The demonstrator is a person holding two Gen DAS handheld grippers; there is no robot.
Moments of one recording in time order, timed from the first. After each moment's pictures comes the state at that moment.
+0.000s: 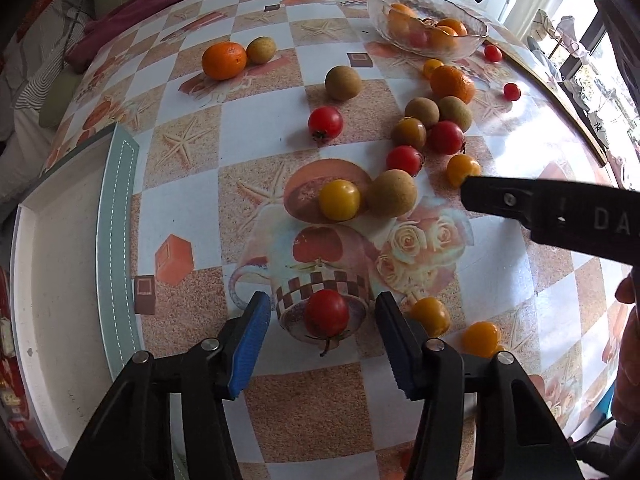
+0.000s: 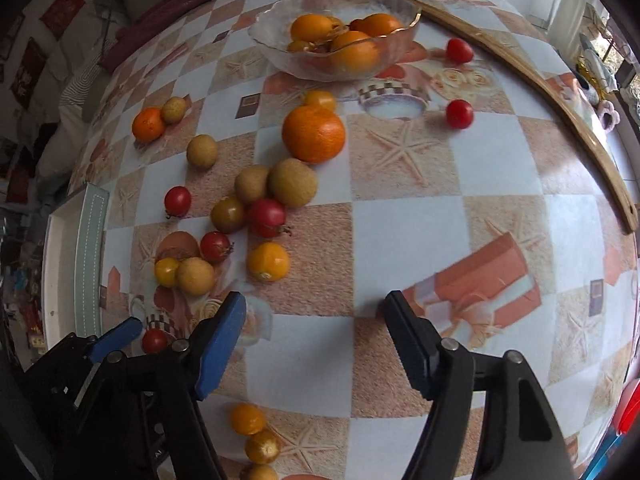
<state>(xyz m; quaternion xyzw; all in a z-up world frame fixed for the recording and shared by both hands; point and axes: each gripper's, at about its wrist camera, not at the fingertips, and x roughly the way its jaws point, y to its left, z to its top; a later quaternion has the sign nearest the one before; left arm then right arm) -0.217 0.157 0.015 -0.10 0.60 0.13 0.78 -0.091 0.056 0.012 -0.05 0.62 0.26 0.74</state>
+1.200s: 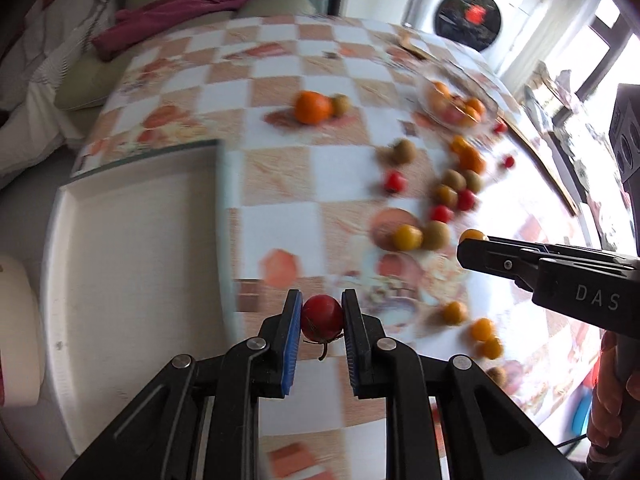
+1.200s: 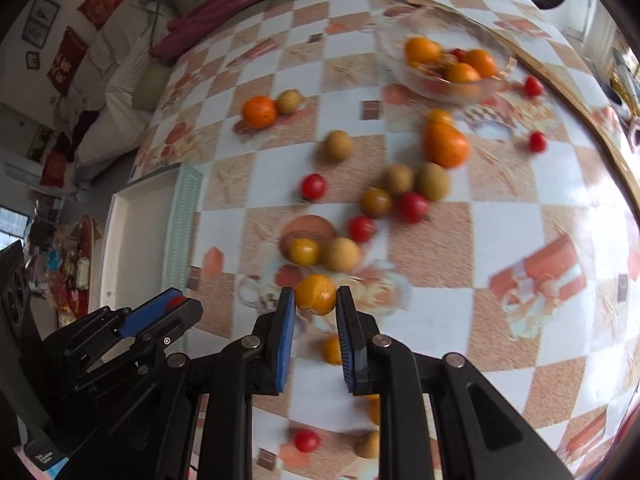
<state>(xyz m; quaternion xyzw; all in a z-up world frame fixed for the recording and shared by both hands) -0.266 0.242 0.079 -0.16 0.55 0.14 0.81 -0.139 0.108 0.061 -0.03 0.62 0.33 0.71</state>
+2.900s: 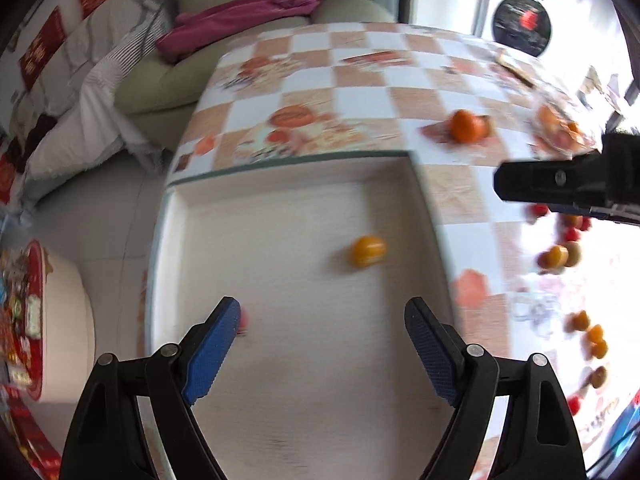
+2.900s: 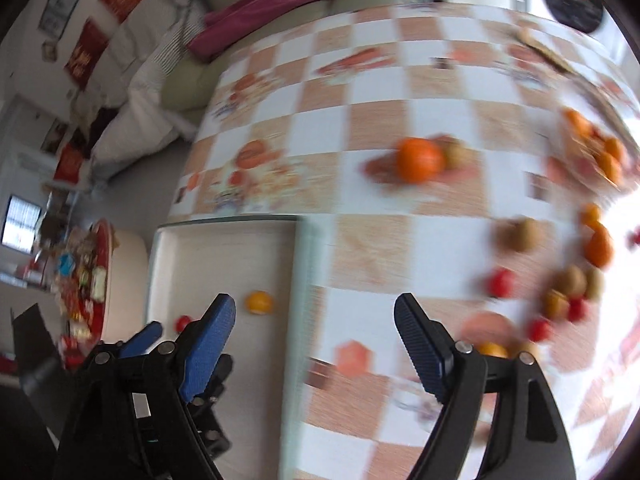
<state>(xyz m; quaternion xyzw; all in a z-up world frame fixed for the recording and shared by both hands) -0.294 0.334 0.068 -0.10 0.55 0.21 0.80 -0.150 0.242 0.071 -0.02 0.60 0.35 0.72</state>
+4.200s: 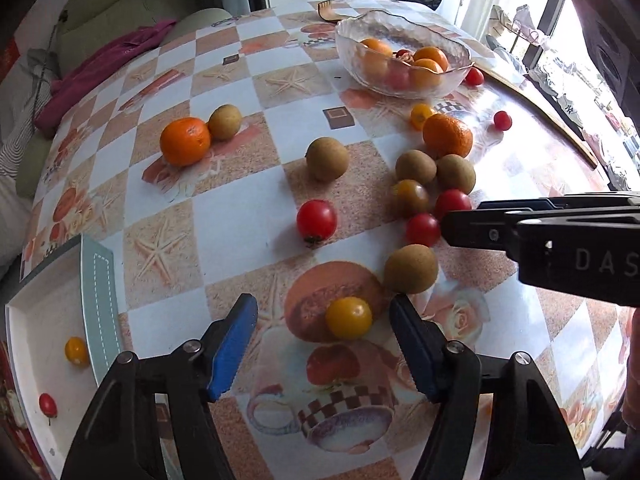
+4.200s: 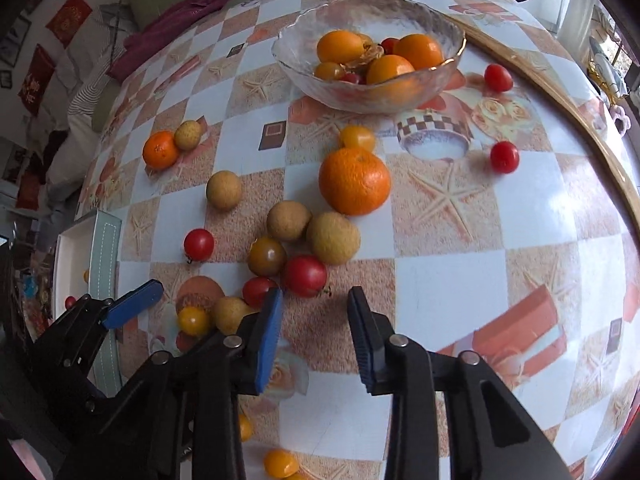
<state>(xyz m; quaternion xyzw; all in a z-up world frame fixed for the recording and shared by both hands) -0.170 0.185 0.018 -0.04 0.56 0.07 0.83 -0.072 0.087 0.011 -0.03 0.61 0.28 0.74</state>
